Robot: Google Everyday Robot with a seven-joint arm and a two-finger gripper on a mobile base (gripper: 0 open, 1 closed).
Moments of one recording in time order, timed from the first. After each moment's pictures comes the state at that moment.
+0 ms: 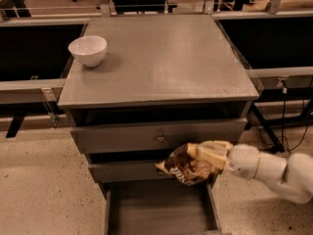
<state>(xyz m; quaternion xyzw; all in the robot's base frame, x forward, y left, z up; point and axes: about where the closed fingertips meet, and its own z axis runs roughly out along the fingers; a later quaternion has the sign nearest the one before) 0.508 -0.151 0.680 -0.36 0.64 0.38 0.56</state>
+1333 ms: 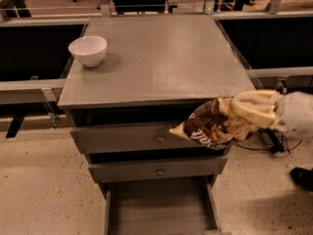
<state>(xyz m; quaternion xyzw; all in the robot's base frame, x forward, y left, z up) 0.492 -0.195 0.891 -0.47 0.54 0.31 0.63</state>
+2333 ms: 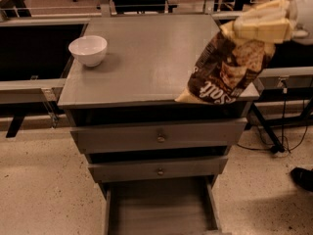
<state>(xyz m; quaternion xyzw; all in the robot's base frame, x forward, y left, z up) 0.547 -0.182 1.049 -0.55 0.55 0.30 0.55</state>
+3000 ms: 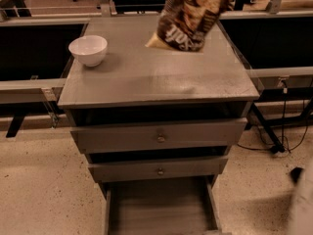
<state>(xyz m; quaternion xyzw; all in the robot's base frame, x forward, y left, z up) 0.654 -0.116 1.132 -0.52 0.55 0.27 0.59</state>
